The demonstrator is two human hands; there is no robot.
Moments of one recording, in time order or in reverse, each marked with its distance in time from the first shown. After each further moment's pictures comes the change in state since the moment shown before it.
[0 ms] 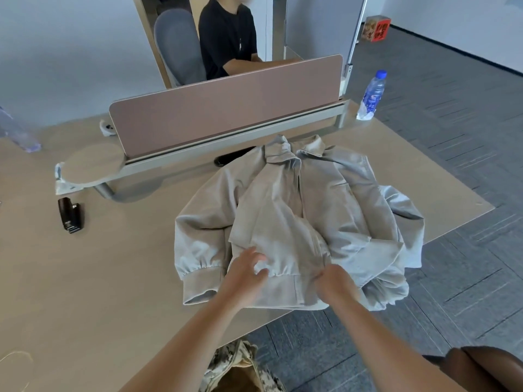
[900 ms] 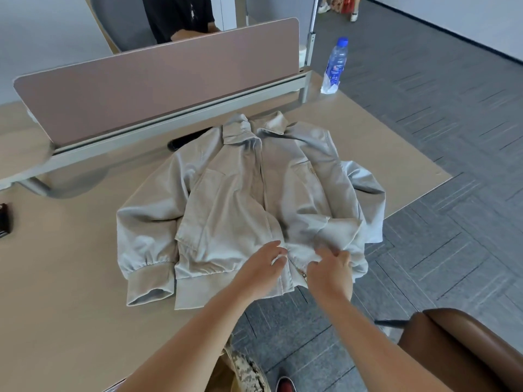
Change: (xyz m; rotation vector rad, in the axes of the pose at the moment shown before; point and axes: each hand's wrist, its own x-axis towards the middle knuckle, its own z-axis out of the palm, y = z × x) left_hand 0.030 0.073 0.095 -0.036 -0.259 0.126; right_hand 0.010 0.072 -0.010 0.213 0.187 0.094
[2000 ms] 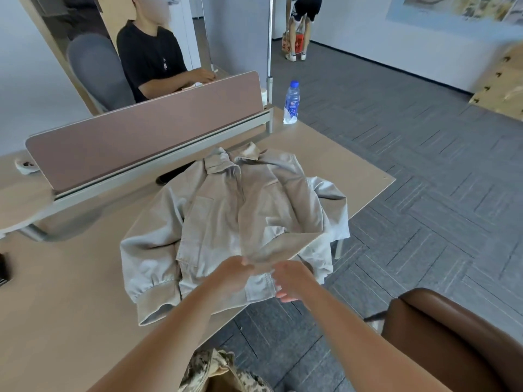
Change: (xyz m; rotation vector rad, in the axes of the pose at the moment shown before) left_hand -0.063 0.026 -0.060 -0.174 0.014 -0.279; right_hand -0.081 -0.047 -0.039 0.362 -0.437 0.059
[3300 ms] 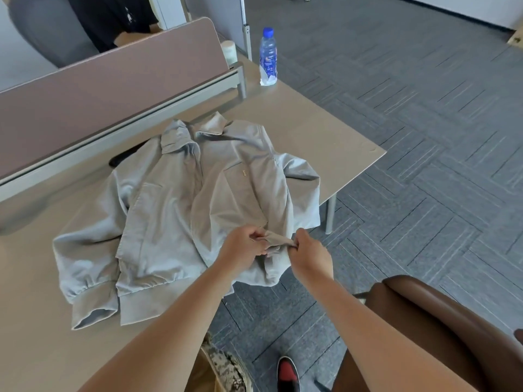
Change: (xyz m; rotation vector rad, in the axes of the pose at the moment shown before) left_hand 0.087 0.088 0.130 0.035 0.060 0.244; right_hand 0.092 0.090 -0.141 -0.399 0.390 -0.288
